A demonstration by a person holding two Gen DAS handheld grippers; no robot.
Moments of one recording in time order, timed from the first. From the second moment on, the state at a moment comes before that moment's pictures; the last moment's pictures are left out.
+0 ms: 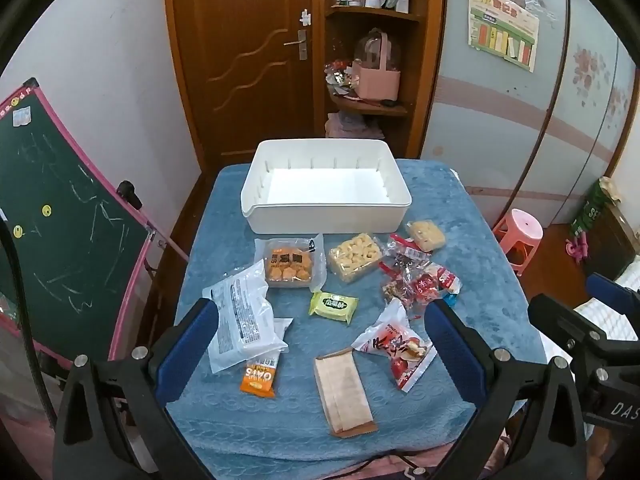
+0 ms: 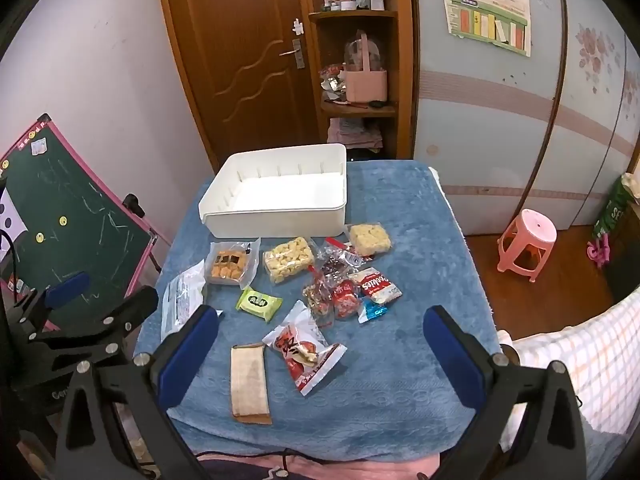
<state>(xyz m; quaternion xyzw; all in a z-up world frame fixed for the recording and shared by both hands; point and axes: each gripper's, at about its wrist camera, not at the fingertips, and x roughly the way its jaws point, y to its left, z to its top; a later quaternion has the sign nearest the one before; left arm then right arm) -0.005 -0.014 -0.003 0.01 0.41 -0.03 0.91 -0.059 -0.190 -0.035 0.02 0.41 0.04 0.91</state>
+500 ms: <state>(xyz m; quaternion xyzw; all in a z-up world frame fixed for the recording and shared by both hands) -0.004 -0.019 -0.001 0.01 0.41 -0.04 0.91 -0.067 -0.188 -0.031 0.02 0.40 0.04 0.92</state>
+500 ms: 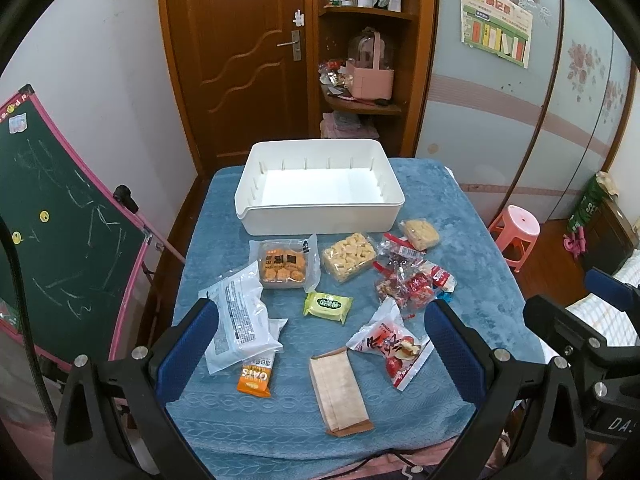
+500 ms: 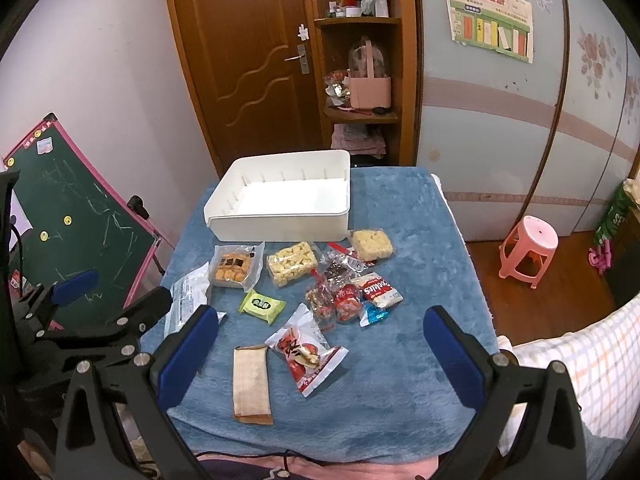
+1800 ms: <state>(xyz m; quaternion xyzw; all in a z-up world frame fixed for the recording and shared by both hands) -0.011 -0.015 -0.003 0.01 0.41 -0.03 0.91 -0.062 -0.183 -0.033 0.01 0.39 0.06 0.92</state>
